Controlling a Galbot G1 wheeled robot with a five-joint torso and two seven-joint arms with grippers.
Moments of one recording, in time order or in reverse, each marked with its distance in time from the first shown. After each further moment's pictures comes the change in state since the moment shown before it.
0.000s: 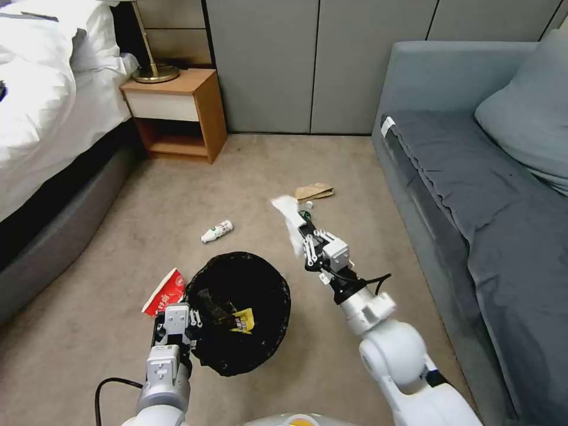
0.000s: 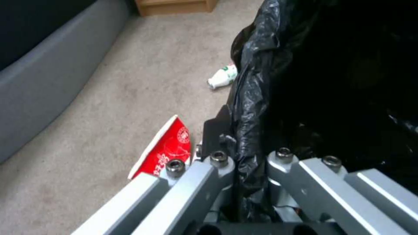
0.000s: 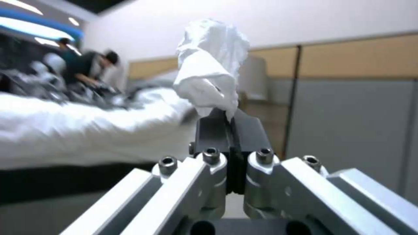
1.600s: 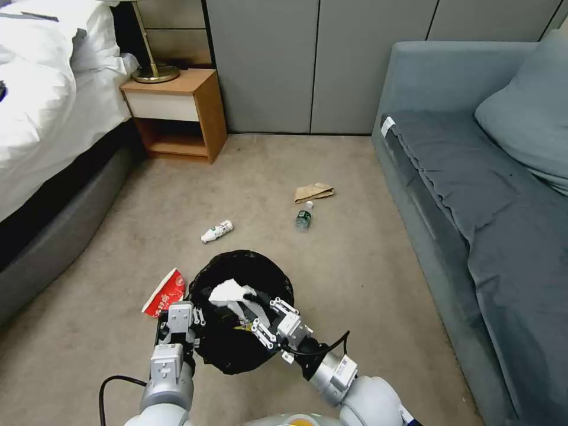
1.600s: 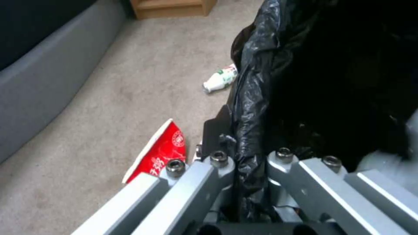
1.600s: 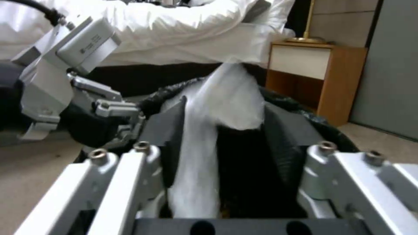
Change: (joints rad) left arm -0.008 -0.004 0.019 -0.001 0.011 0.000 -0.001; right arm -0.061 -0.089 -0.212 -0.252 -0.056 -0.016 0.037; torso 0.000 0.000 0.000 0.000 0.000
